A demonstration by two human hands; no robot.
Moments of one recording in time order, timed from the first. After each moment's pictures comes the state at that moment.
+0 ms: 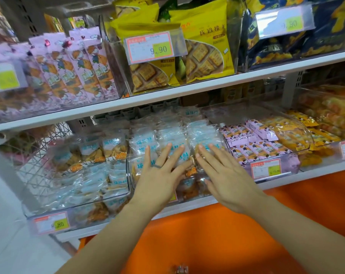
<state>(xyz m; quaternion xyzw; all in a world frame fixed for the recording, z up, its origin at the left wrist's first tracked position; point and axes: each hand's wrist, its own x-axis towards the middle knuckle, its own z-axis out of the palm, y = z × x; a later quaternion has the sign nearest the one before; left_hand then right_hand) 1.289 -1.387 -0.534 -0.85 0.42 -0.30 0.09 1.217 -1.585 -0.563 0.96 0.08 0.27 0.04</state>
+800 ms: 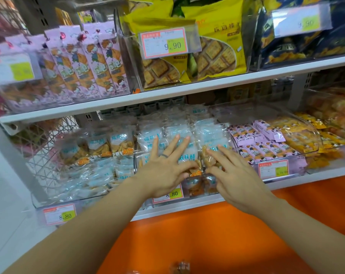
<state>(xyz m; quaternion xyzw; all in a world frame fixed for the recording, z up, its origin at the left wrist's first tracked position) 1.297 -1.384 -0.499 -0.87 0.46 -0.09 0.15 1.213 -1.587 -0.561 0.95 0.11 0.28 0.01</state>
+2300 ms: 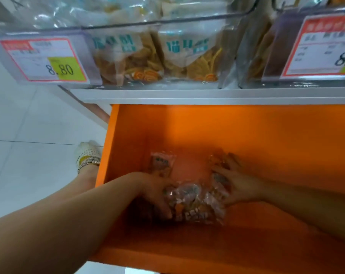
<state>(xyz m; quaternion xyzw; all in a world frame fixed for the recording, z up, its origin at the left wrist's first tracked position) 1.258 -1.202 -0.762 -0.76 0.16 0.63 0.01 1.217 -1.452 -0.833 0.90 0.19 -0.37 -0.15</state>
